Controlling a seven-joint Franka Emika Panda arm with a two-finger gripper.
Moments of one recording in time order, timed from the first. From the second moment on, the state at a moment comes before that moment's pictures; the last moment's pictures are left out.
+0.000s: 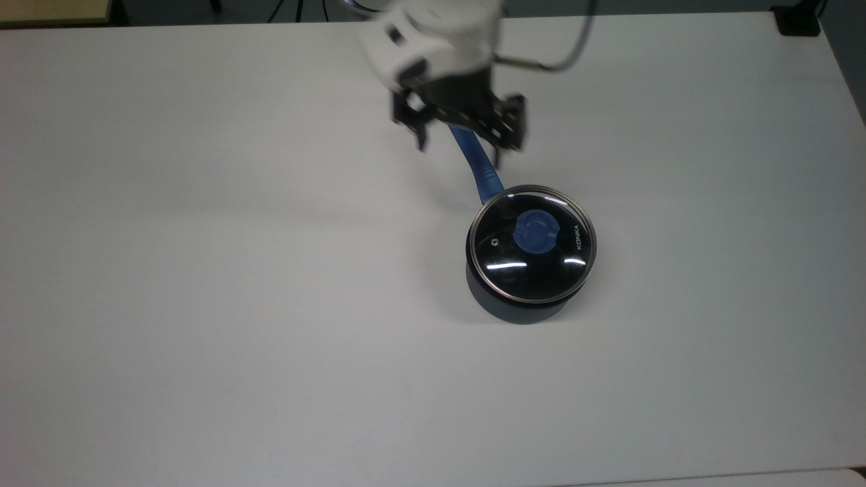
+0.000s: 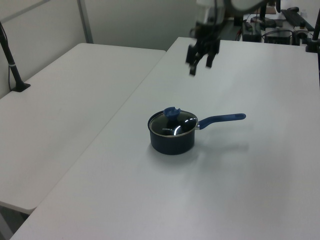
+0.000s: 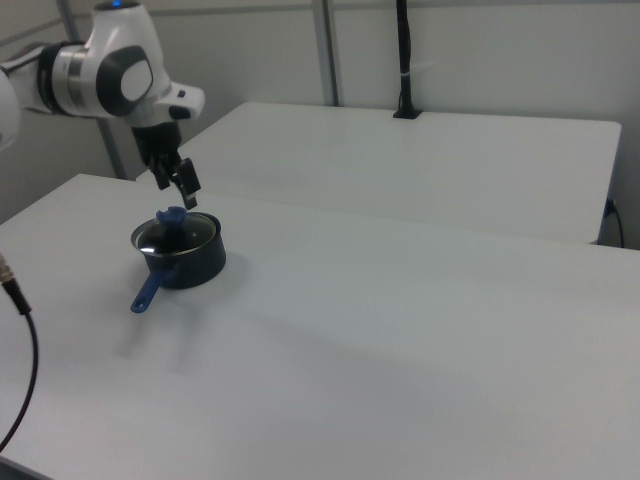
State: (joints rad) arm 0.13 0.27 0.10 -1.53 0.02 1.92 0.53
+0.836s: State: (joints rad) arm 0.26 0.53 0.10 -1.41 -0.06 2.13 0.75
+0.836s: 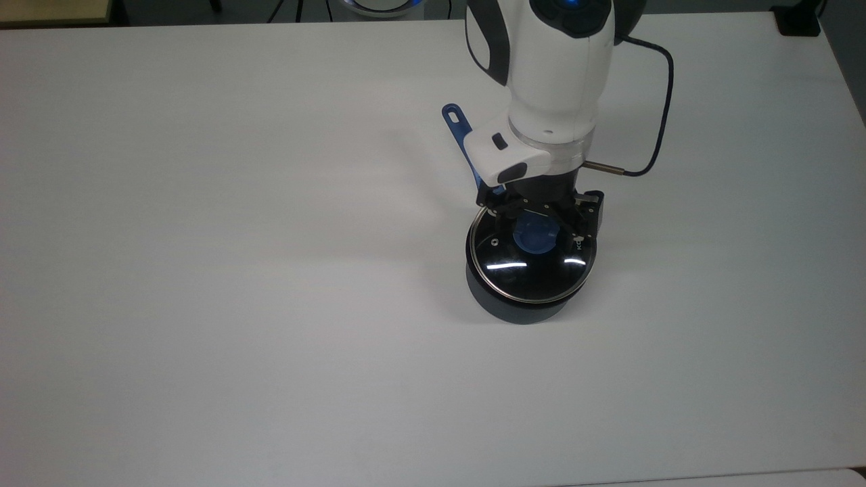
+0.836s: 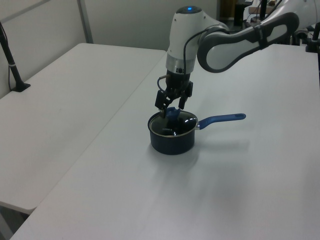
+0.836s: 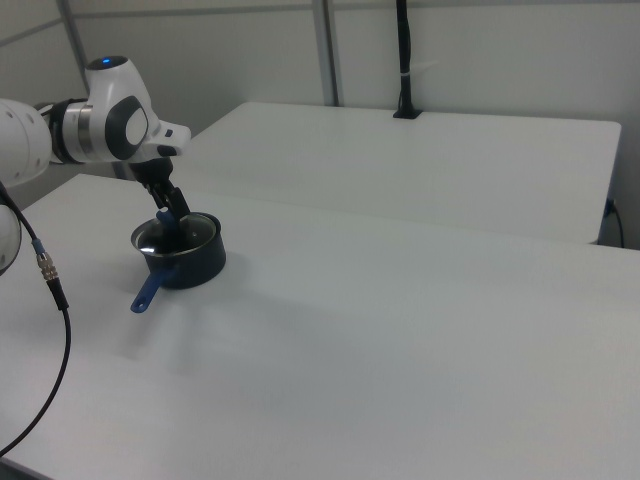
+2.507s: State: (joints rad) arm -0.09 0.15 0.09 -1.98 -0.15 2.16 0.13
